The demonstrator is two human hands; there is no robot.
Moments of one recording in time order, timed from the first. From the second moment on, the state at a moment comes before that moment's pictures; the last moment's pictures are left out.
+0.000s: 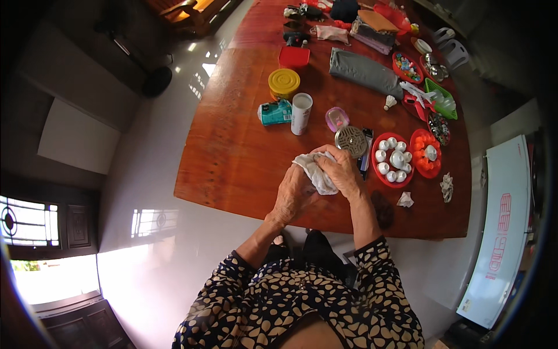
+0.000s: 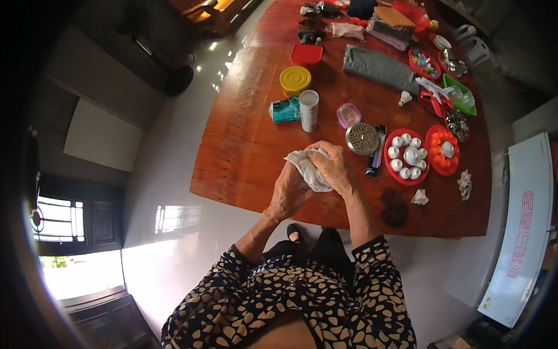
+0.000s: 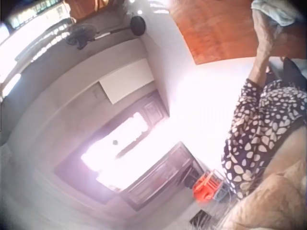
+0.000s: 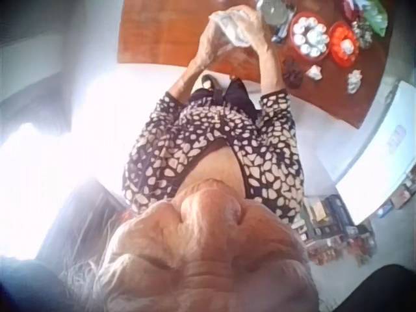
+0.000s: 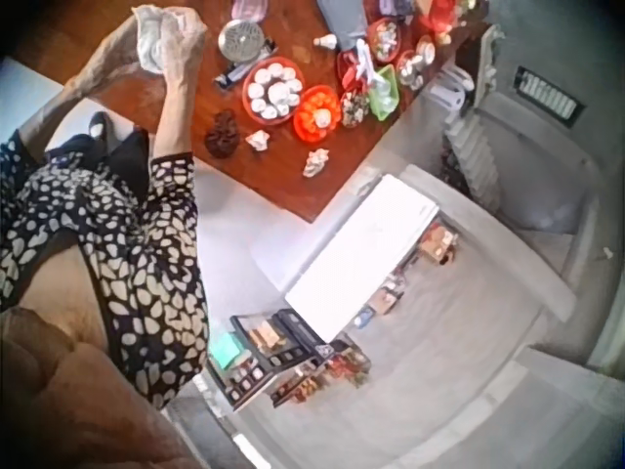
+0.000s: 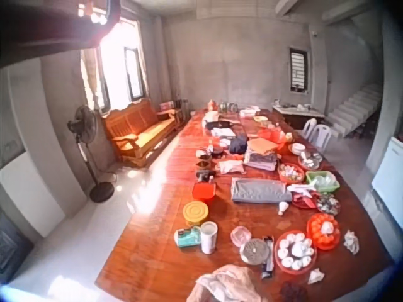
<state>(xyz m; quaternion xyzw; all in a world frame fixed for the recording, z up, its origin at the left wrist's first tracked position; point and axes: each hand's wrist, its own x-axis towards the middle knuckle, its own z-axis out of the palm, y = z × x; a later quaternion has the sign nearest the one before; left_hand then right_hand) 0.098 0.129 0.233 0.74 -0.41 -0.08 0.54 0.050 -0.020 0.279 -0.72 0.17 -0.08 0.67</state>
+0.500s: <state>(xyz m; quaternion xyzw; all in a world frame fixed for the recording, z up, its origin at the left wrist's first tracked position) 0.083 0.209 0.322 0.70 -0.44 -0.02 0.56 0.019 0.082 0.339 -0.63 0.10 -0.34 0.69</state>
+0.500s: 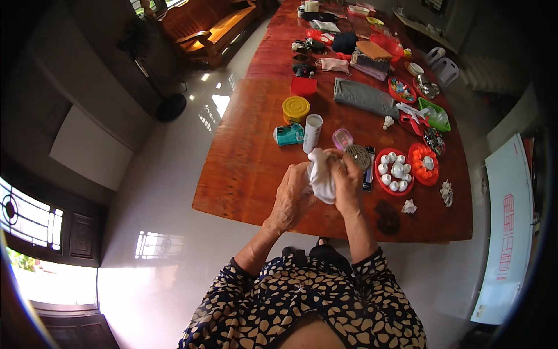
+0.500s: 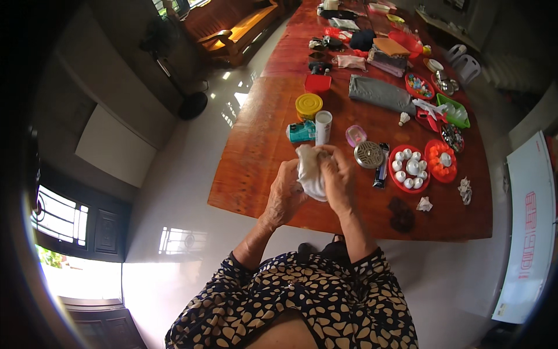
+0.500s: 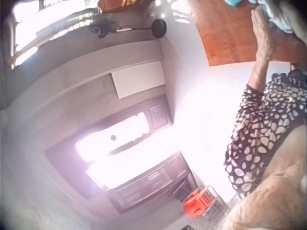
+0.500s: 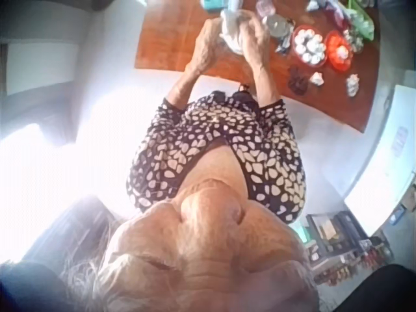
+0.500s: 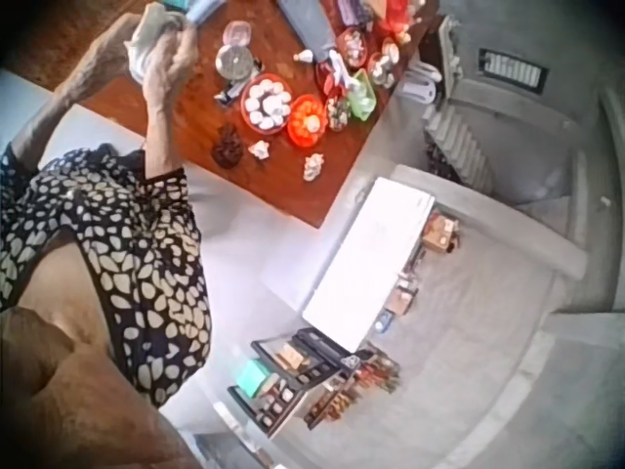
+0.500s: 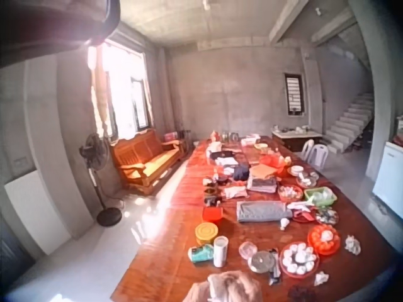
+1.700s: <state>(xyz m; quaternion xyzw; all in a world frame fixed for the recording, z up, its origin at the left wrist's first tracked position) 0.090 0.228 0.357 0.52 -0.20 -0.11 0.82 0.031 0.165 0.331 -0.80 0.04 -0.42 0.42</state>
